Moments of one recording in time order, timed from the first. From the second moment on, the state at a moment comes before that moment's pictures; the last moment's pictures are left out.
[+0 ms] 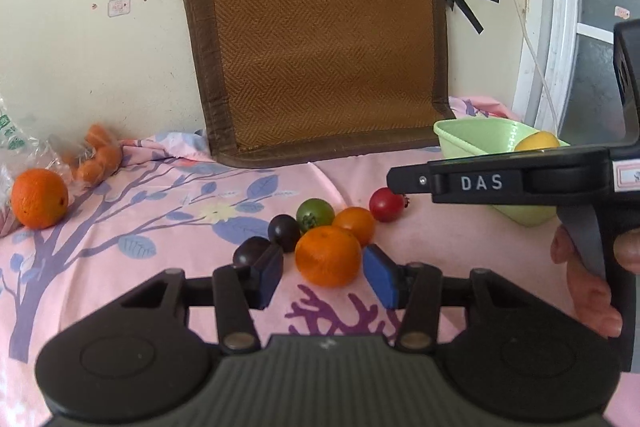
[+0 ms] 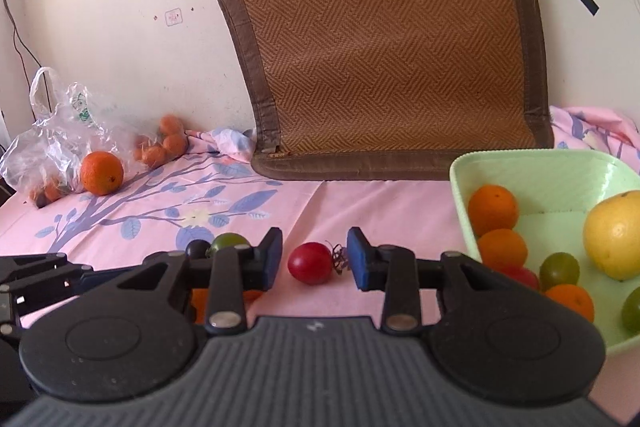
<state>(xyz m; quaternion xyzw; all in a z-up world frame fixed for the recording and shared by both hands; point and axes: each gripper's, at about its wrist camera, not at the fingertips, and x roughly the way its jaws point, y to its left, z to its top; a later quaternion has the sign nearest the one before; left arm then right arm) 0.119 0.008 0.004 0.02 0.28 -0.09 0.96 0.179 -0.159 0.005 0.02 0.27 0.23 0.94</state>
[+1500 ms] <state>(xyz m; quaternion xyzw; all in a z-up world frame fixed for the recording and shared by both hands) 0.035 -0.091 0.005 0.04 0.29 -0.23 0.93 0.022 -0.276 -0.014 0.03 0.24 0.18 0.95</state>
